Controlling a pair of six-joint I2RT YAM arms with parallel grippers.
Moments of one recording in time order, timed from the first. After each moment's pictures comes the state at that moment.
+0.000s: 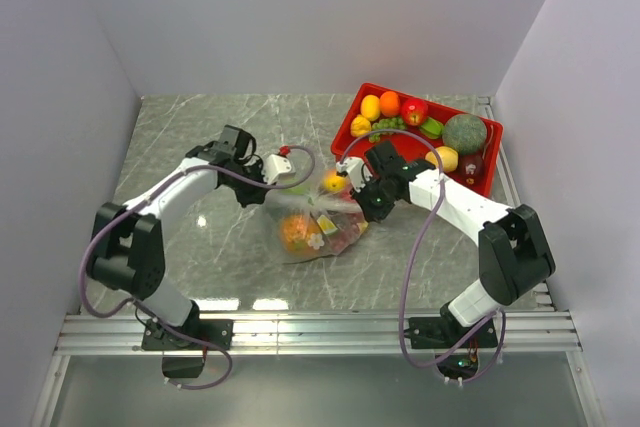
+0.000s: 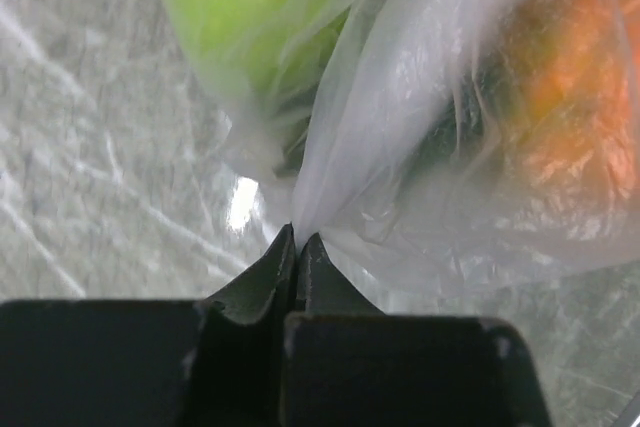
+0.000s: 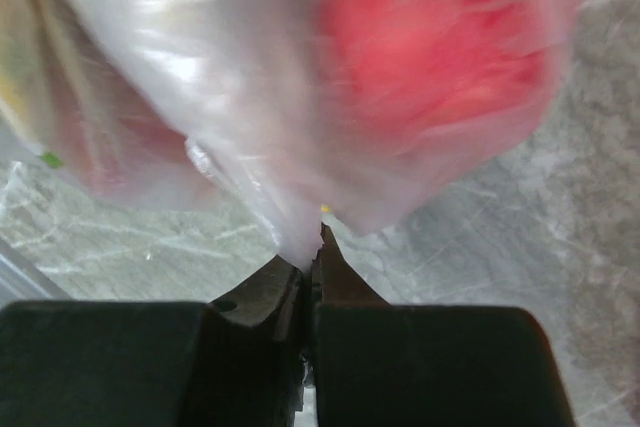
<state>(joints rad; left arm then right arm) -0.35 1.60 1.16 -0.69 0.39 0.80 0.51 1.55 1.09 -0.72 -0.22 -0.35</state>
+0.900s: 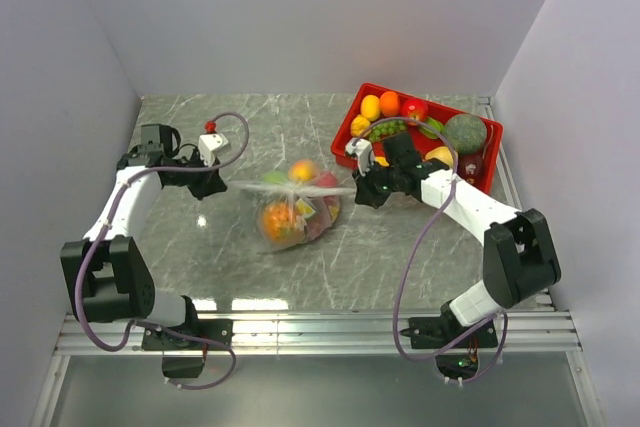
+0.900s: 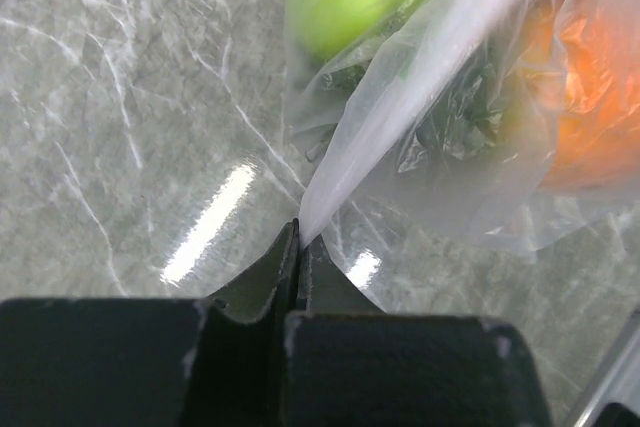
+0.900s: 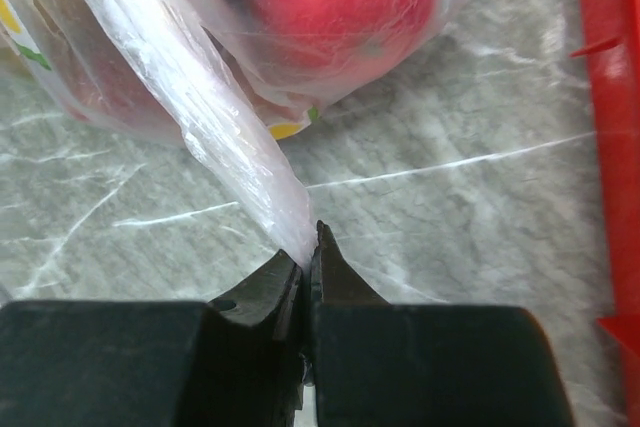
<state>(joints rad) 0.11 1.41 1.08 -0.73 0.74 0.81 0.40 1.51 1.02 -0.45 -0.44 -0.36</state>
